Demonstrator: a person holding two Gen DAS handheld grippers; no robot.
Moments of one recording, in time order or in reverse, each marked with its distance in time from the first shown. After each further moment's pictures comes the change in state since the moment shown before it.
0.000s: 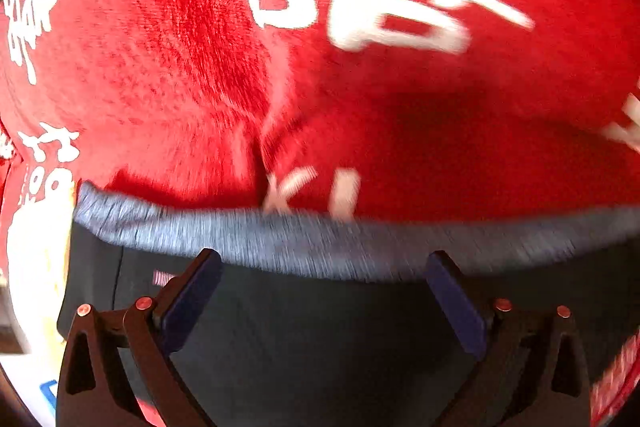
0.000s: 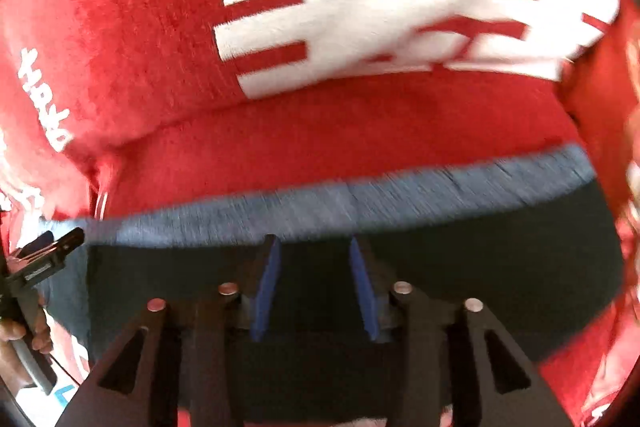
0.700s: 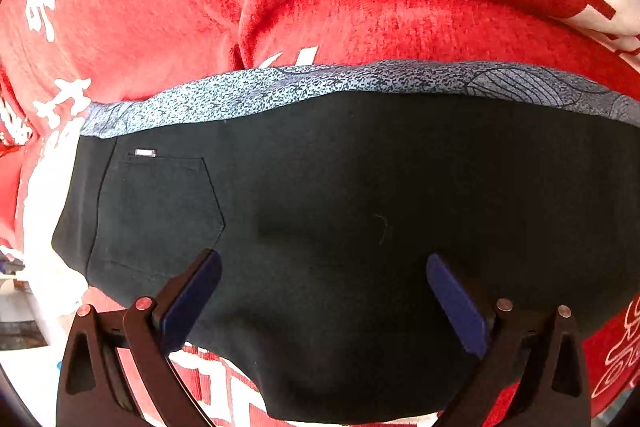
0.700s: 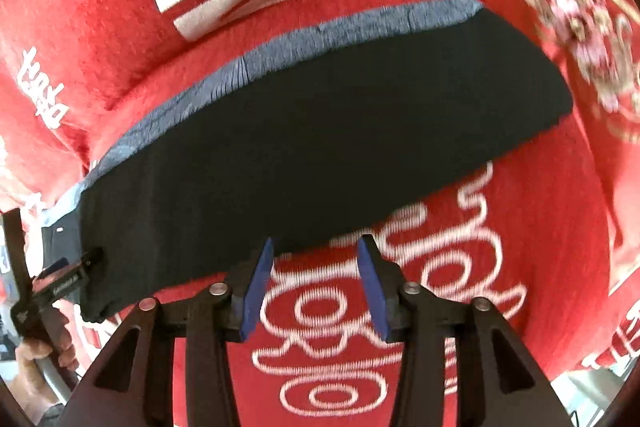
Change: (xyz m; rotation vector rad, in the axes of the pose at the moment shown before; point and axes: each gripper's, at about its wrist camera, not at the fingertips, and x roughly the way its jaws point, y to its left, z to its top) left arm -0.007 -0.056 -0.074 0.014 0.104 0.106; right arm -0.032 -0.054 -0.105 0.195 0.057 0.005
